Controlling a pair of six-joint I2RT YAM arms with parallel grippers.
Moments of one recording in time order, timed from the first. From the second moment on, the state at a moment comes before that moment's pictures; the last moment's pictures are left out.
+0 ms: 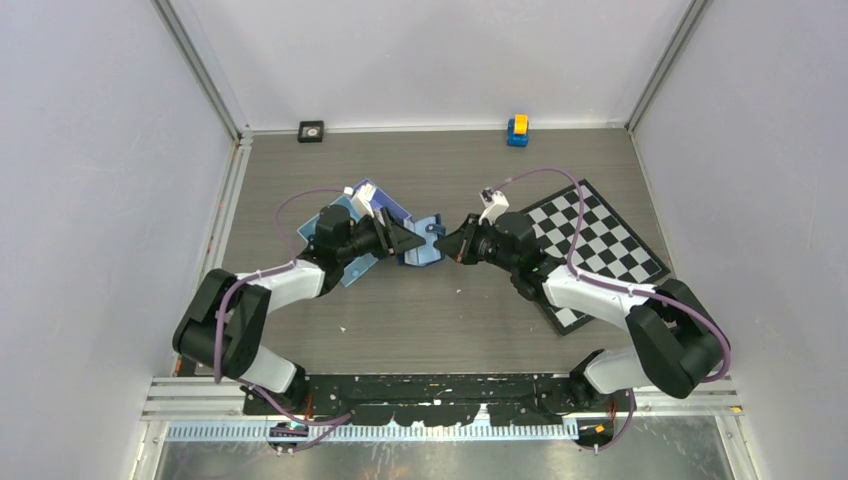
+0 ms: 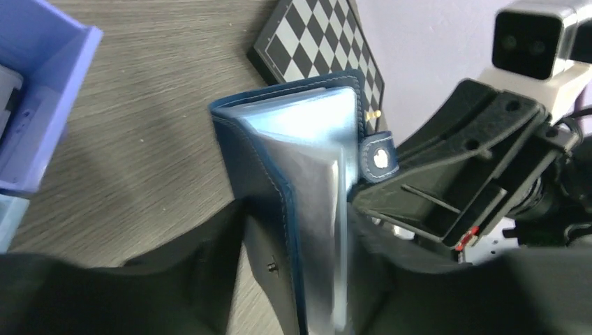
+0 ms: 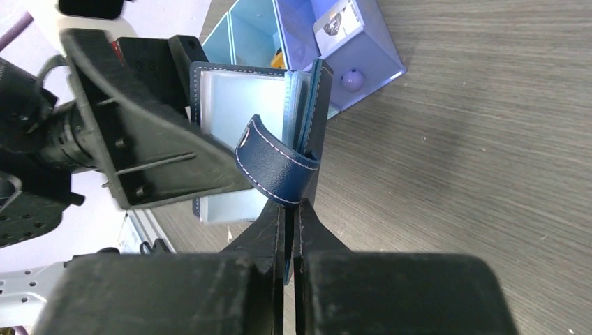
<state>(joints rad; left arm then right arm) -0.40 1.51 0.60 0.62 0.60 -0.86 0.65 1.38 0.65 0.44 -0.20 0.74</state>
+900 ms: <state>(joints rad) -0.42 1.54 0.64 0.58 0.66 -0.88 0.65 1.40 0.59 0.57 -0.29 0.79</state>
